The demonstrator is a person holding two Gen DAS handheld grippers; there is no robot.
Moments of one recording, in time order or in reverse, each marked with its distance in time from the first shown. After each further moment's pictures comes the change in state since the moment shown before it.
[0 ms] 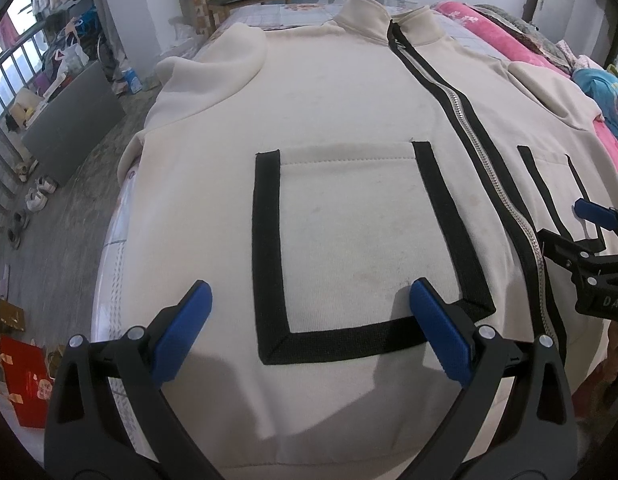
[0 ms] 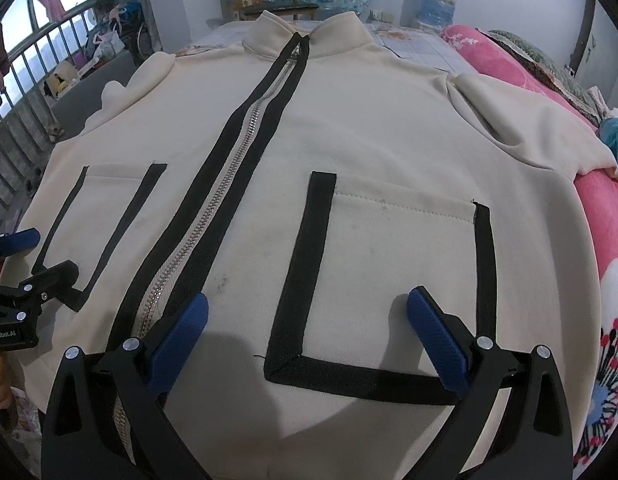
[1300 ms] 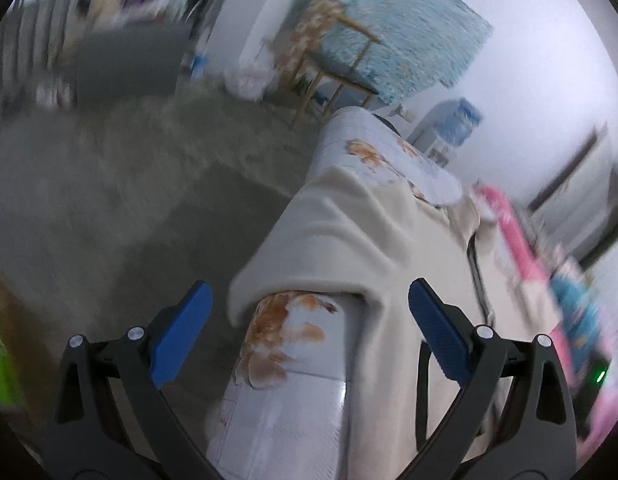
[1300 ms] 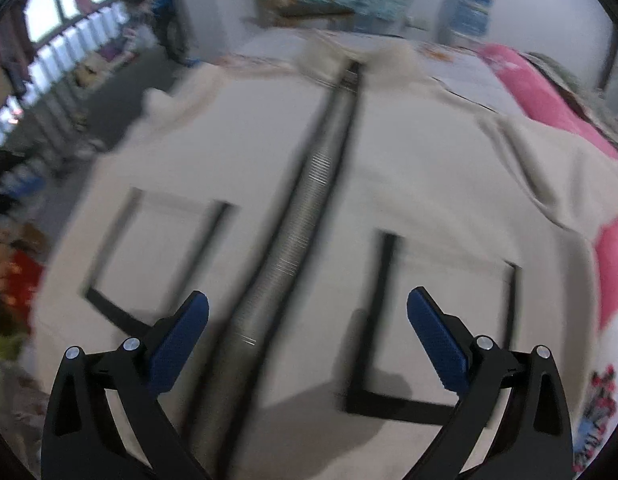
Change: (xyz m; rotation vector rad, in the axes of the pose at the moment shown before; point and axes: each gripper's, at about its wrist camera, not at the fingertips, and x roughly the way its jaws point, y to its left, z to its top) left arm -0.025 0.240 0.024 -0.597 -0.274 -0.264; right arm -0.022 0.040 0.038 -0.073 -0.001 0.145
